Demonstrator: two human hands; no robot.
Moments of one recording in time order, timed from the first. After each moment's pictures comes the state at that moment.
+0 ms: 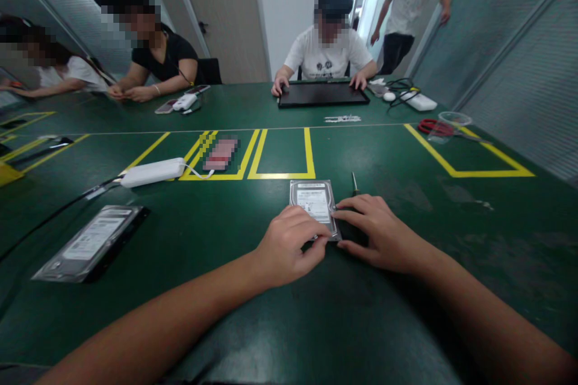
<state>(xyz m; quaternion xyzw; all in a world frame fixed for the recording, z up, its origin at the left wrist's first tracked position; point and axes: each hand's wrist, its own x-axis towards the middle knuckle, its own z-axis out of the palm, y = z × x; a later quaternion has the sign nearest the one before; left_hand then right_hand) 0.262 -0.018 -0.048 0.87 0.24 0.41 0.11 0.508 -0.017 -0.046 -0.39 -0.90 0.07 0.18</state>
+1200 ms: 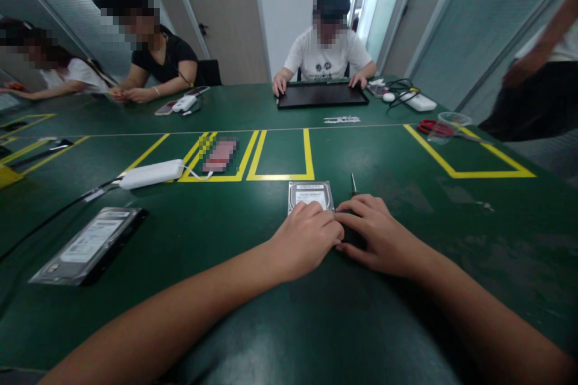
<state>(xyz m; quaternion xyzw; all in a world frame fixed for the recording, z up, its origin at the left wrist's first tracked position) 0.286 -0.005 -0.042 0.95 0.27 0.16 0.02 0.505 -0.017 -0.044 -0.39 -0.90 0.07 0.17</state>
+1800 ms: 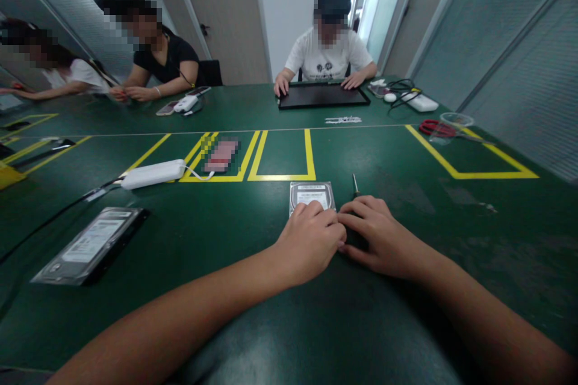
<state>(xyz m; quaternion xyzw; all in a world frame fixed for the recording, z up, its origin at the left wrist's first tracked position) 0.293 -0.011 -0.040 0.93 0.32 0.15 0.03 0.503 -0.017 -0.044 -0.40 -0.90 0.07 0.16</state>
